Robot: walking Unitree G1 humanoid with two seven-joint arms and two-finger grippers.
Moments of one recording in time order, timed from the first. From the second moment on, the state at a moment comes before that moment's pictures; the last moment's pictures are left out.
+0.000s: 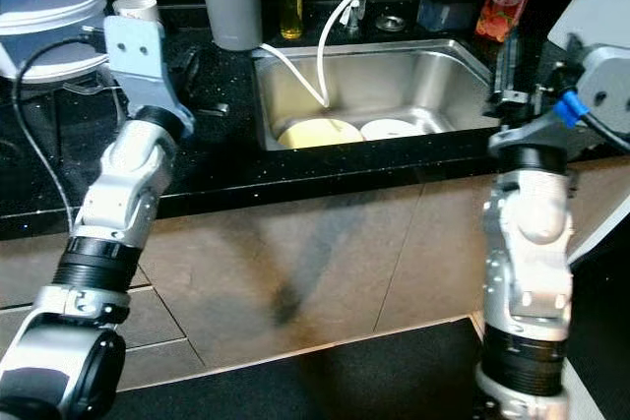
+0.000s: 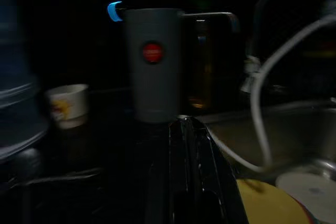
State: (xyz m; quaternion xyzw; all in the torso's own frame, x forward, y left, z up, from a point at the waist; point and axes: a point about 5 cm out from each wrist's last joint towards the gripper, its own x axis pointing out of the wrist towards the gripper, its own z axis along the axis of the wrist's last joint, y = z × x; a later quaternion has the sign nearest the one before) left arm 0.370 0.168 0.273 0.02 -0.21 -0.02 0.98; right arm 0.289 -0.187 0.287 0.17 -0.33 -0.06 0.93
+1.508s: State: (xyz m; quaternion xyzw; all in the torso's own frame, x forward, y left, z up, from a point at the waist) left arm 0.364 0.153 0.290 -0.01 -0.22 -0.03 0.98; right arm 0.302 -0.203 0.276 0.17 -0.28 -0.15 0.93
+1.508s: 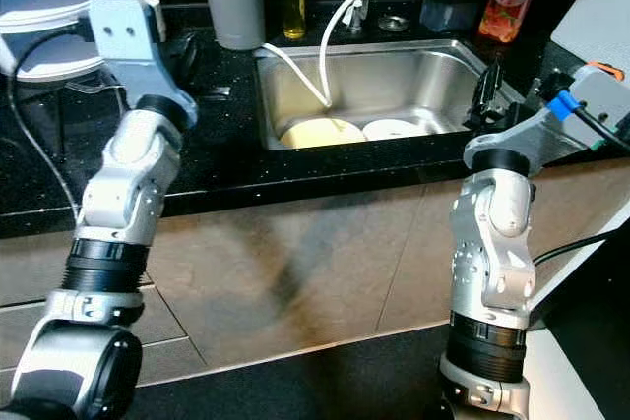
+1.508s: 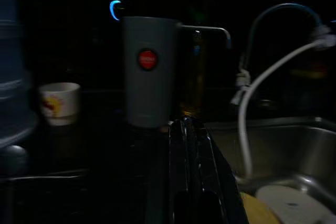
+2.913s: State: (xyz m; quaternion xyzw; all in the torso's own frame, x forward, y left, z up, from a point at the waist) left arm 0.366 0.133 0.322 0.05 -0.29 -0.09 0.95; right arm 0.280 -0.141 0.403 -0.31 -0.54 -0.01 0.78
